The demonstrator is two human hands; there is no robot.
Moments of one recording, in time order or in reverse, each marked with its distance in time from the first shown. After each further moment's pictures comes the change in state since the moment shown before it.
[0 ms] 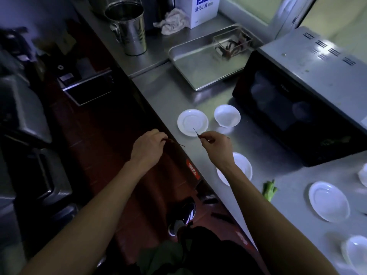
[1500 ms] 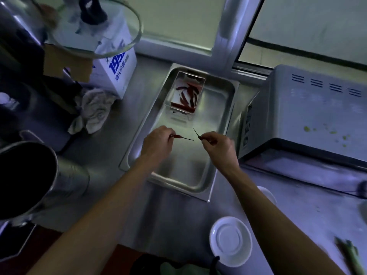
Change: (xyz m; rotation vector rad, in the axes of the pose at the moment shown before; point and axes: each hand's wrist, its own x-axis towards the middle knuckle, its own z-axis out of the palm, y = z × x) left_hand 0.587 0.017 0.031 -0.102 -0.281 0.603; right_hand 0.418 -0.046 0.005 0.026 0.548 0.344
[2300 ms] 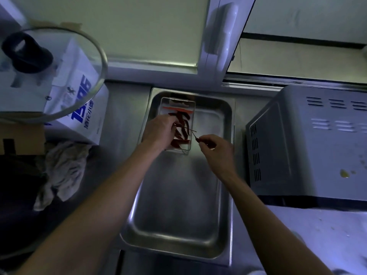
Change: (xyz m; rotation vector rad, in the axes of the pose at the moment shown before) left_hand 0.221 -0.005 0.016 0.076 -0.025 0.263; right_hand 0.140 0.023 0.040 0.146 0.139 0.150
